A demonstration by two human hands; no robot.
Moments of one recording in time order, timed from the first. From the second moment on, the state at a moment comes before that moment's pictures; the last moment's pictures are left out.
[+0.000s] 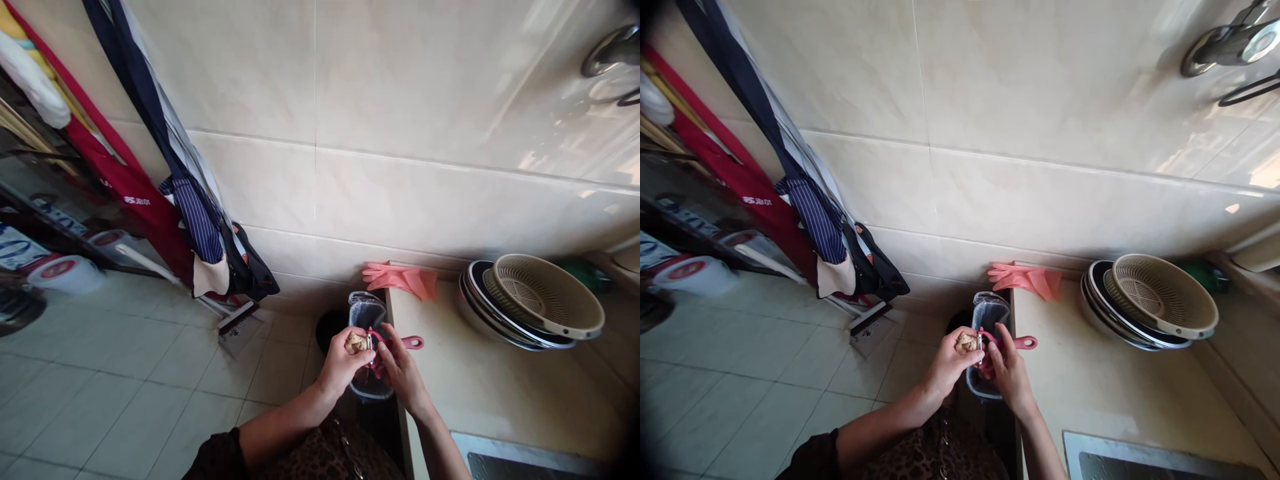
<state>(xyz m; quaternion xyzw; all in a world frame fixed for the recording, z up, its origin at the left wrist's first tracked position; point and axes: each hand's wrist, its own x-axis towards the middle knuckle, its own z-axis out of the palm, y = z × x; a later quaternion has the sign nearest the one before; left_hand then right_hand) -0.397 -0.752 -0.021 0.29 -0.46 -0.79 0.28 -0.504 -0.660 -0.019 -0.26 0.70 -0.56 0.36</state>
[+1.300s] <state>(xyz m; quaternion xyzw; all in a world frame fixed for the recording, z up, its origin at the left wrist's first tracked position) -0.405 -0.742 -0.053 0.33 -0.37 -0.84 0.22 -0.540 -0.660 -0.031 -0.38 0.71 -0.51 0.30</state>
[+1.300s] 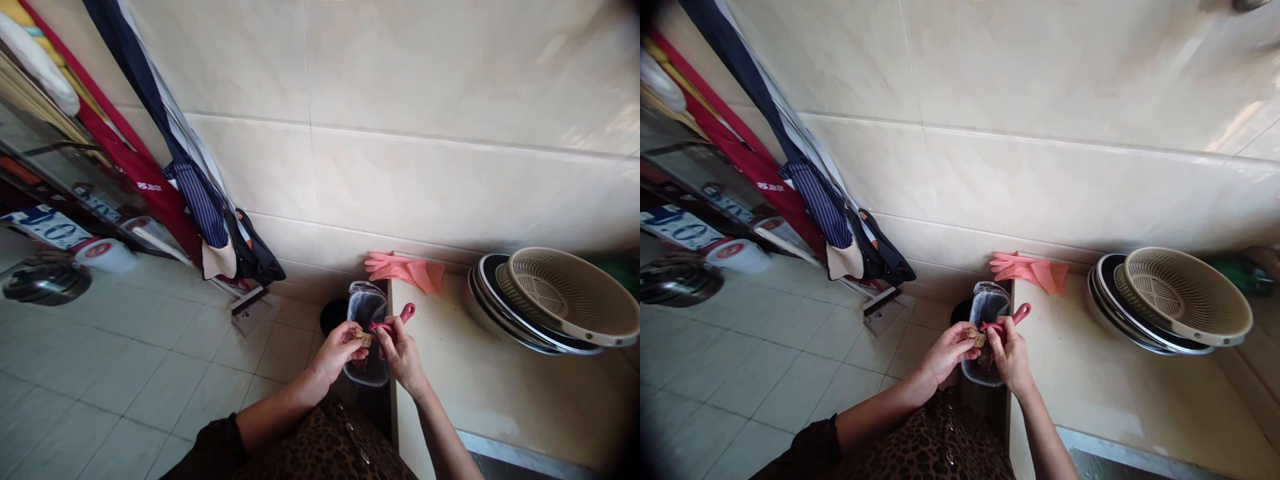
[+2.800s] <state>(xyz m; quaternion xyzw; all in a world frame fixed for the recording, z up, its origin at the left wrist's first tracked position) -0.397 -0.751 -0.080 0.29 -0.46 -0.81 0.20 -0.559 -0.670 -0.091 -0.31 0.75 -0.48 0.33</state>
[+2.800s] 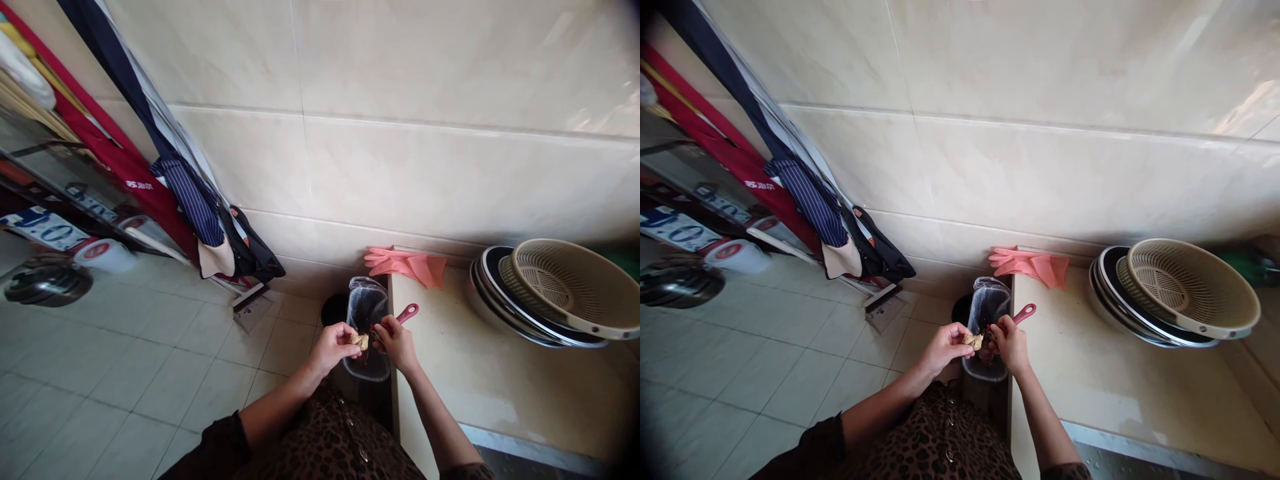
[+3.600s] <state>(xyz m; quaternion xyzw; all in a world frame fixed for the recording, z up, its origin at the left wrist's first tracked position) -0.408 -0.748 -0.092 0.30 -0.29 -0.89 0.16 -0.539 -0.671 -0.071 -0.42 0.74 -0.47 0.25</state>
